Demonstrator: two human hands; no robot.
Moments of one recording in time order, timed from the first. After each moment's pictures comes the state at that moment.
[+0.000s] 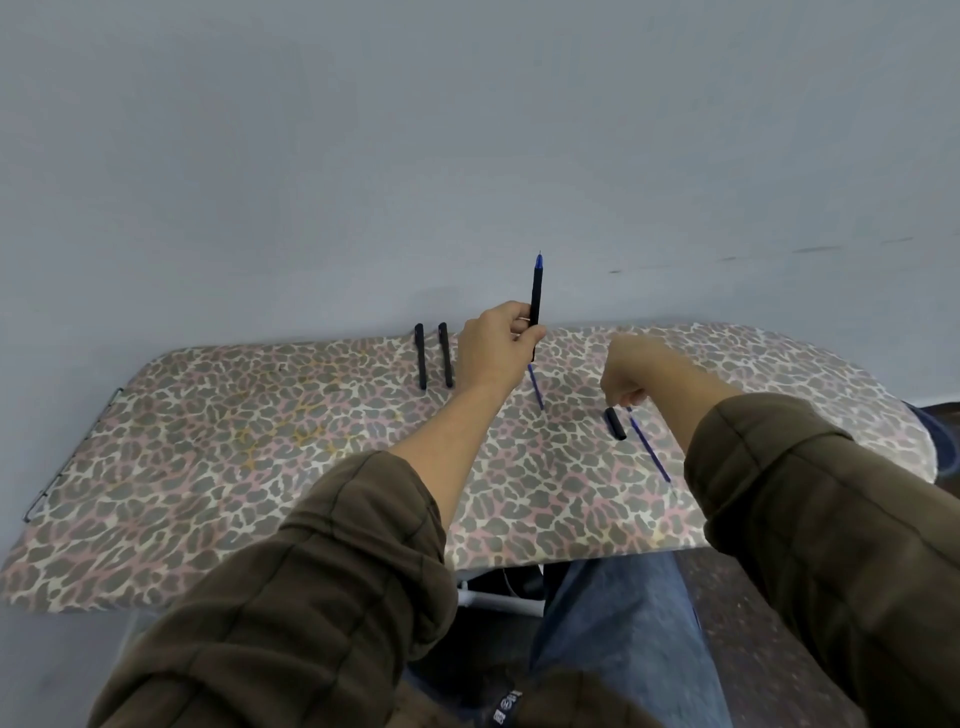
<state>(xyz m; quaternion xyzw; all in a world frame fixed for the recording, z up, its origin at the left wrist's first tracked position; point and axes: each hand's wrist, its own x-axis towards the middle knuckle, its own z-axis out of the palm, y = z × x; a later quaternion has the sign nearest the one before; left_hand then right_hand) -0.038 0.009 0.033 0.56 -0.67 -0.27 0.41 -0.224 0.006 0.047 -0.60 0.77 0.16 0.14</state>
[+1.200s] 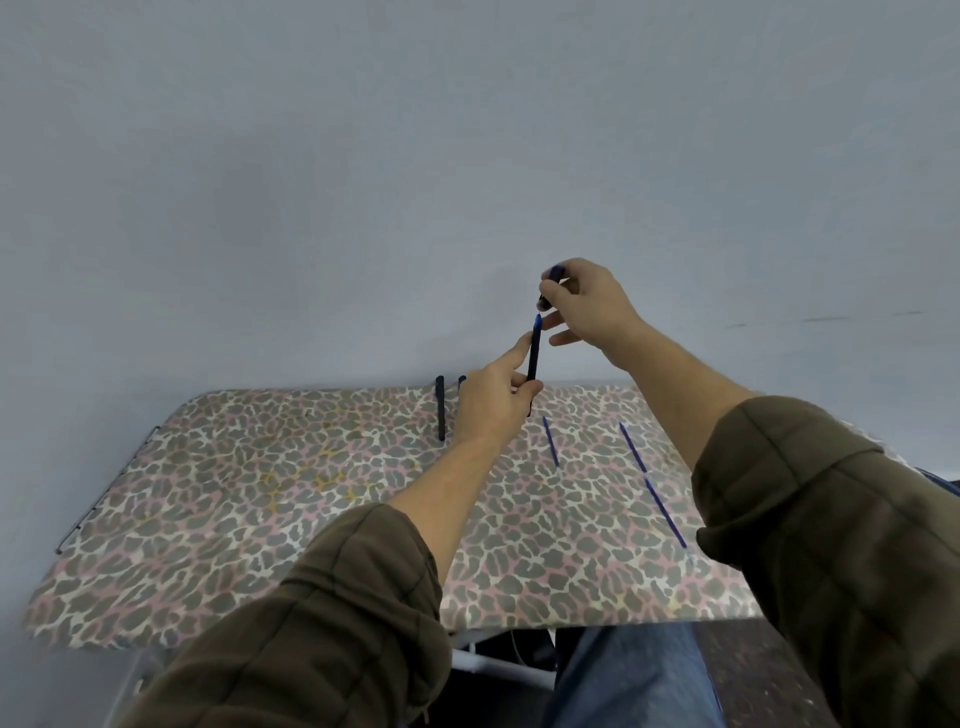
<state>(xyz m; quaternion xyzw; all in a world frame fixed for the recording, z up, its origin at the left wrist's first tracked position) -0.013 0.007 0.041 0.54 -0.69 -0.26 0.40 -0.160 -0.021 0.145 -0.60 0.57 -0.44 0.35</state>
